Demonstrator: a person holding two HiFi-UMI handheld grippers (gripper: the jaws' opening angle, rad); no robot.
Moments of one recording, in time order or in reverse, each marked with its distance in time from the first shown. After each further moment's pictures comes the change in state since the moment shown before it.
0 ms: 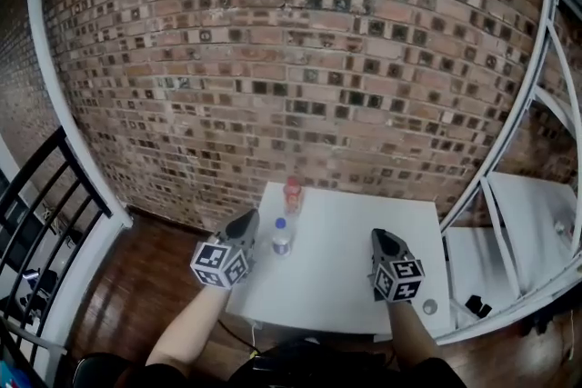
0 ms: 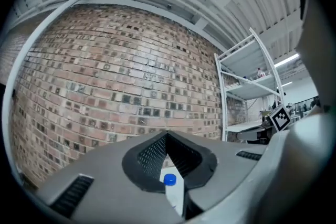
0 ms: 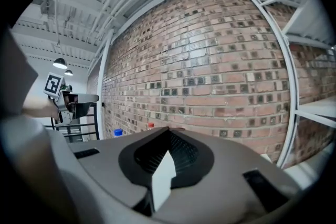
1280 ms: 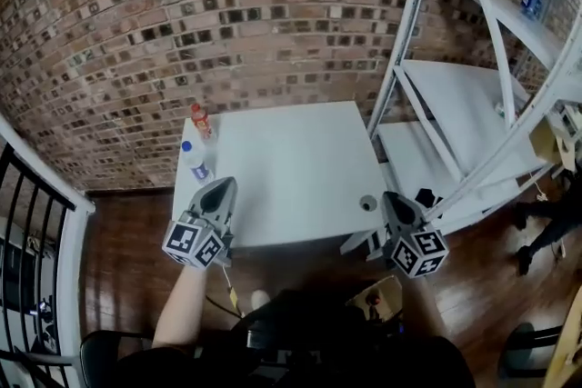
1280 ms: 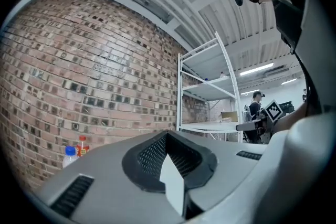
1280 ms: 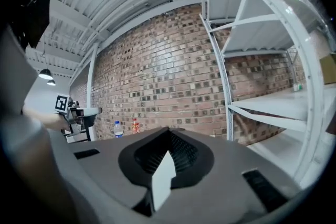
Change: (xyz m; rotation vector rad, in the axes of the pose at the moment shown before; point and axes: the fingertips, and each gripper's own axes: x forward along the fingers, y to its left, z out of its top) left arm -0.051 -0.247 -0.037 -0.039 0.024 -0.325; right arm -0.311 -0.111 -0.051 0.125 -0.049 -0.179
